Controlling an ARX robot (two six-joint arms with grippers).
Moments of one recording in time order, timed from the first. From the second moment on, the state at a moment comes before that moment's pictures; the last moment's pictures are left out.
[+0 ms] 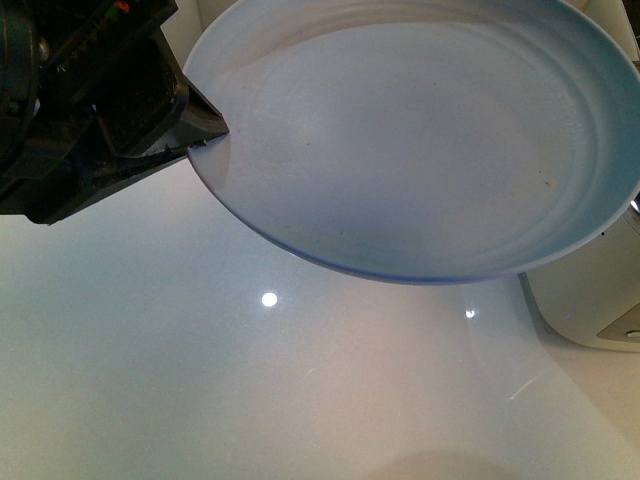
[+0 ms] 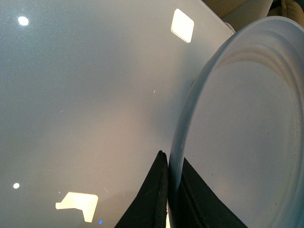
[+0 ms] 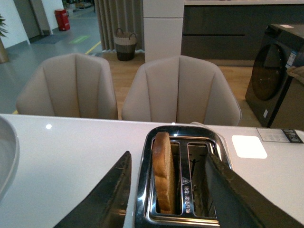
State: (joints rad) left arm -0.55 1.32 0.69 -0.03 0.04 -0.86; right arm 0.00 0.67 0.17 0.50 0.00 -0.01
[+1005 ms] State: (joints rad) left arm -0.55 1.32 0.69 -0.03 0.04 -0.86; right arm 0.00 0.31 0.02 0.31 0.00 0.00
